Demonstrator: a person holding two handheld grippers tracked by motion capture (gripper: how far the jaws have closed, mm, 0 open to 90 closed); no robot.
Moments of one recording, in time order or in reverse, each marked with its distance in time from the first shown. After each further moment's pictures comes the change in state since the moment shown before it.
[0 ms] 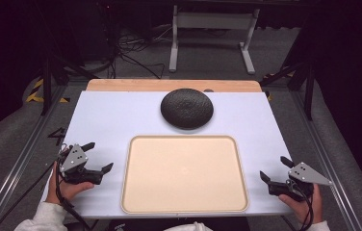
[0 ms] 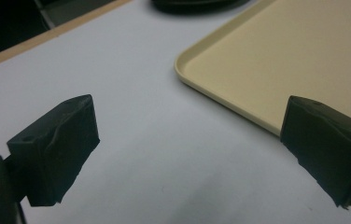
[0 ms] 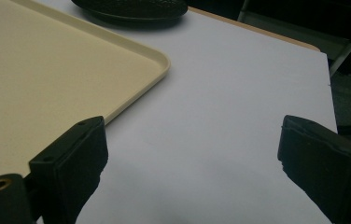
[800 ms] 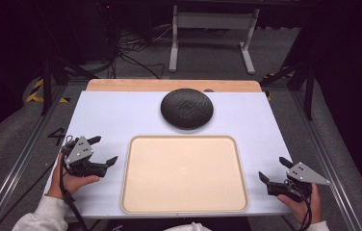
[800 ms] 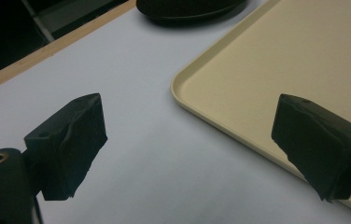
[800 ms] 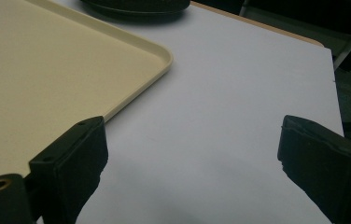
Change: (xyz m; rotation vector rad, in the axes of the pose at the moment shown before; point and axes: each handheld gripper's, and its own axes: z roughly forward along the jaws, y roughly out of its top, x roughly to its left) left arm 0.003 0.033 0.010 0.018 -0.010 0.070; right arm 0.003 0.000 0.002 0.019 0.002 -0.002
